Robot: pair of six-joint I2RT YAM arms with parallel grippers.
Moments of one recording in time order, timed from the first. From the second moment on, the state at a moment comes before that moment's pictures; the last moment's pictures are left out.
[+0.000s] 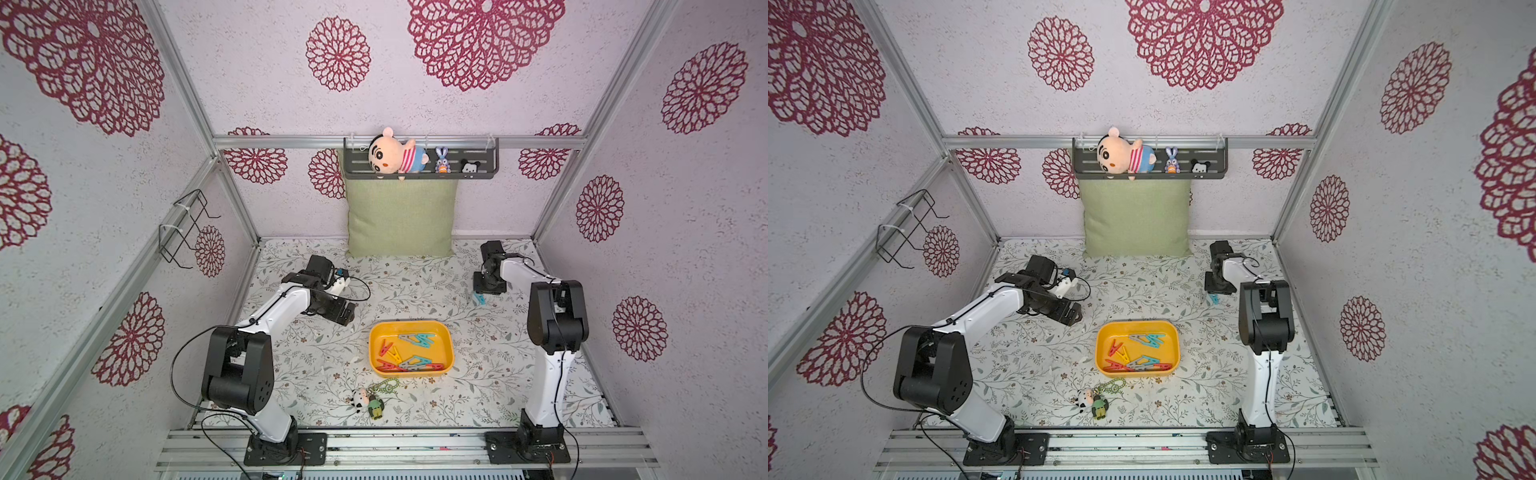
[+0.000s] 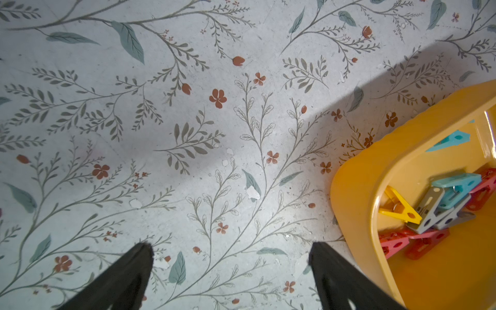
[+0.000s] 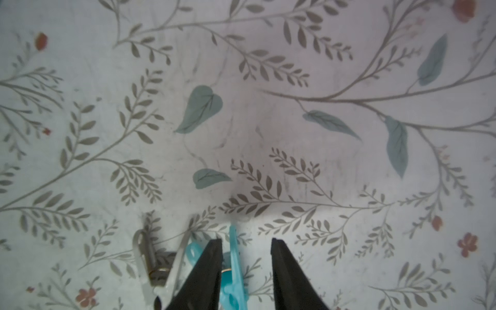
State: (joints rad) left arm -0.22 1.65 1.19 -0.78 0.20 0.18; right arm 0.11 2.10 1.60 -0.70 0.15 0.19
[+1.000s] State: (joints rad) left arm -0.22 1.65 1.19 -0.78 0.20 0.18; right arm 0.76 1.59 1.27 -0.90 -0.05 0.20
